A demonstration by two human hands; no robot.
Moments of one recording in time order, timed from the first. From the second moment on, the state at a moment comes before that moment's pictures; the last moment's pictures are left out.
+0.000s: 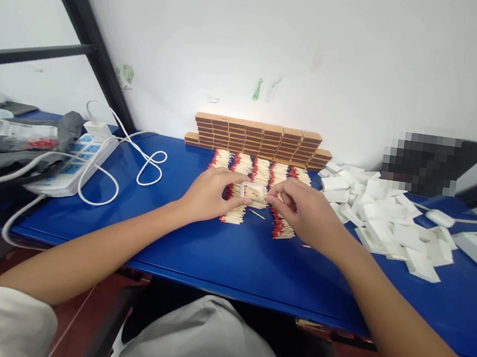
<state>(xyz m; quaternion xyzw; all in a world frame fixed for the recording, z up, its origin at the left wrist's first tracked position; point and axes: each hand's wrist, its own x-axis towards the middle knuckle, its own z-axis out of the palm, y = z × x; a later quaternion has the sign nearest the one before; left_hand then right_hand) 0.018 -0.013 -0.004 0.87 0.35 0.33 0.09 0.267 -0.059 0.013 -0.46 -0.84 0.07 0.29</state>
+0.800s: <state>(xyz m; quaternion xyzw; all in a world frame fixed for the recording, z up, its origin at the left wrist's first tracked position) 0.020 -0.019 -0.003 0.89 0.30 0.33 0.12 0.259 -0.059 0.003 -0.47 -0.82 0.11 0.30</state>
